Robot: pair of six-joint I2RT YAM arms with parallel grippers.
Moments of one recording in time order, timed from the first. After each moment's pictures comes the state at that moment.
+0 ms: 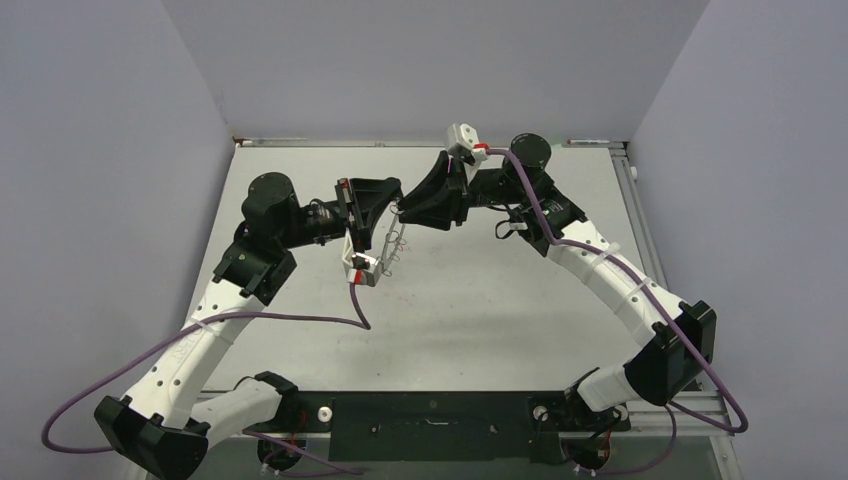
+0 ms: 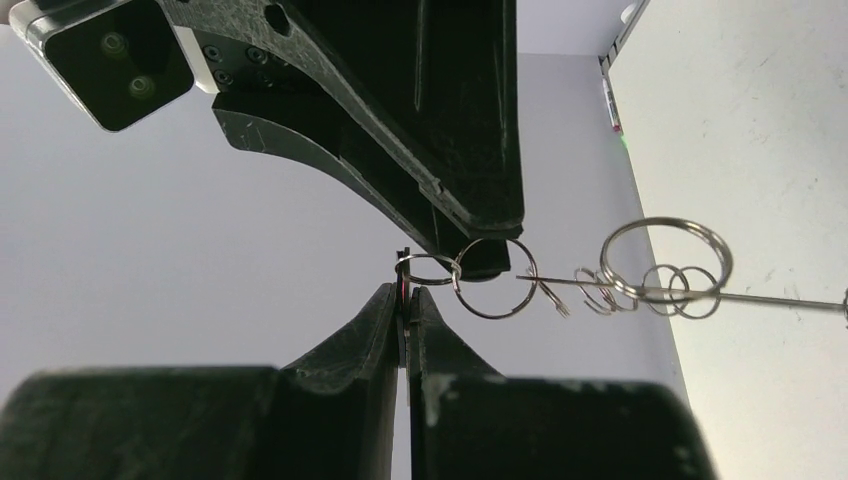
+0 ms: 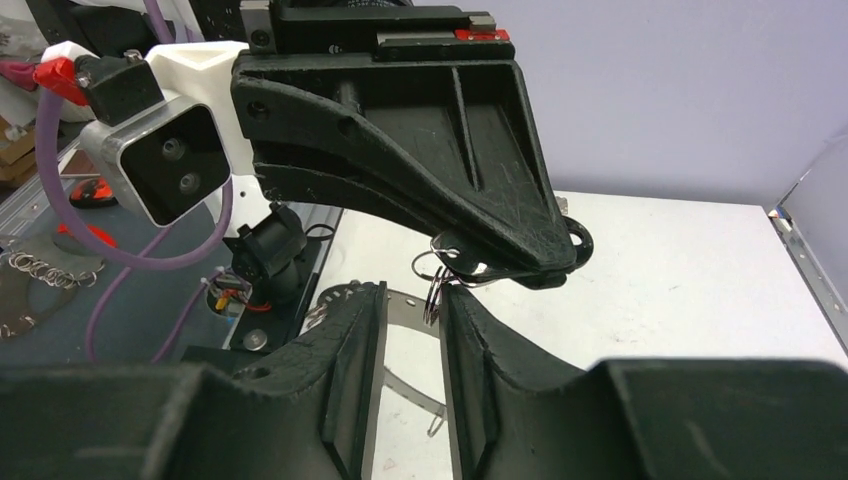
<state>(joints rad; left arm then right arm) -0.47 1.05 1.14 -0.11 0.81 1.52 0.60 1.44 1.38 0.18 -1.11 0.10</state>
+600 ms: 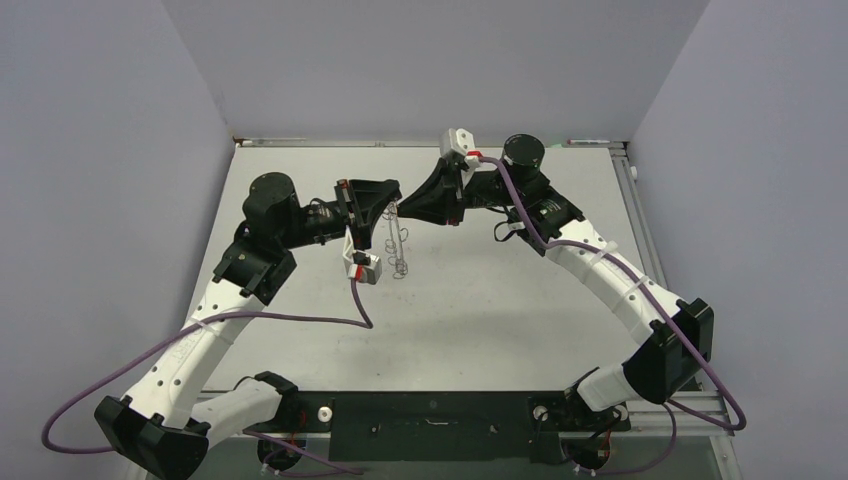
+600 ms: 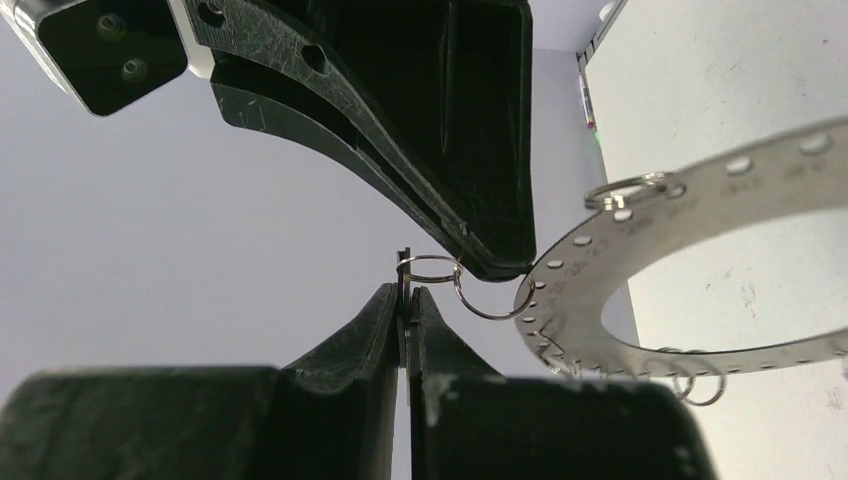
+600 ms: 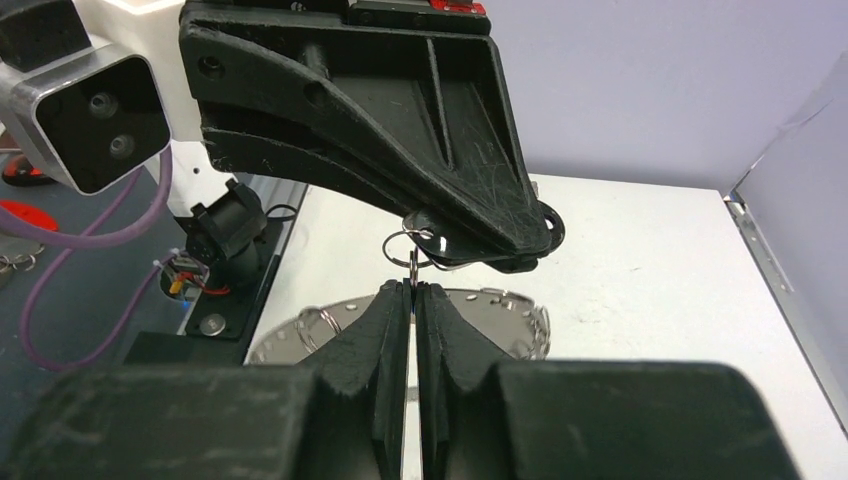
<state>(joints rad) -0.47 1.05 1.14 -0.13 0.79 1.47 0.60 1.45 1.38 0.12 -1.07 -0.02</state>
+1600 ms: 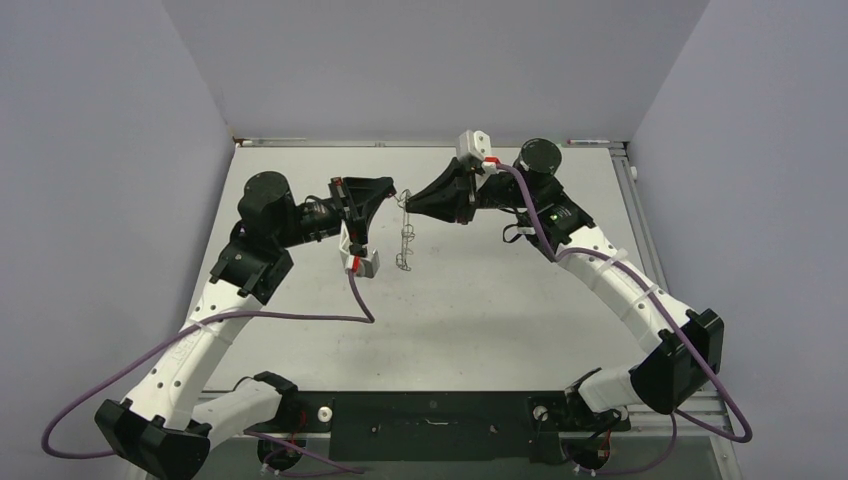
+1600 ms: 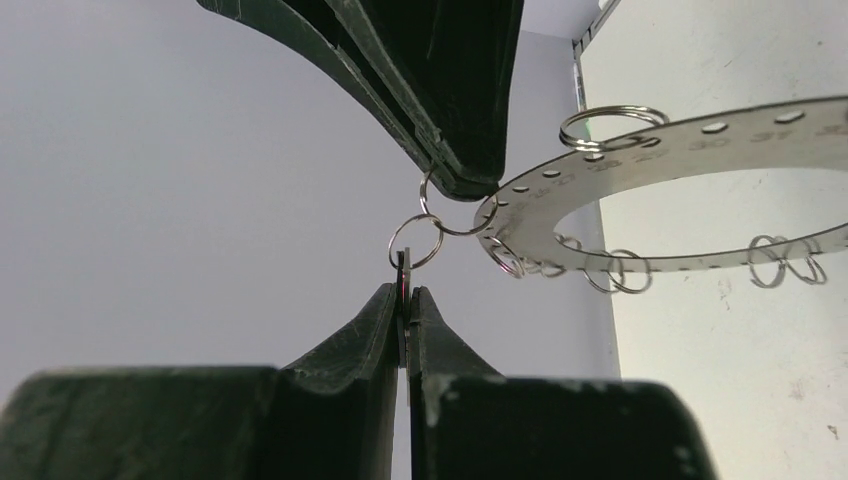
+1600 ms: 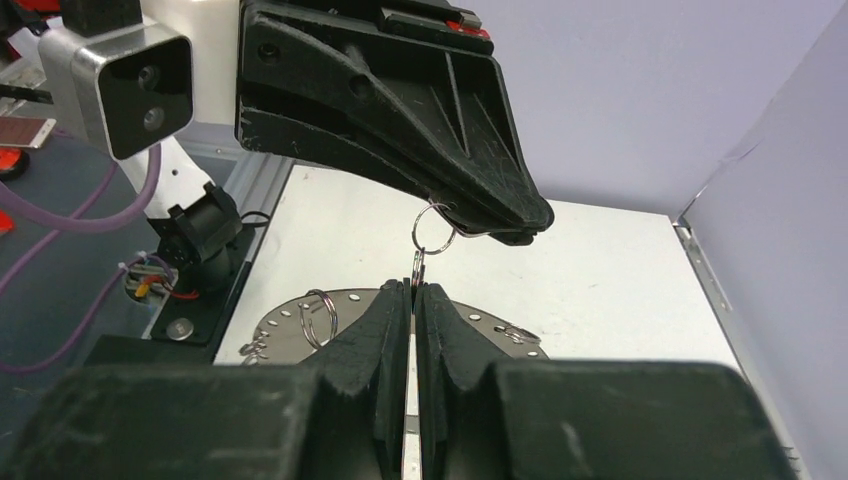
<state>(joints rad) -0.44 1.05 1.13 -0.13 0.78 1.41 0.57 1.39 1.32 0.21 -1.07 -0.02</state>
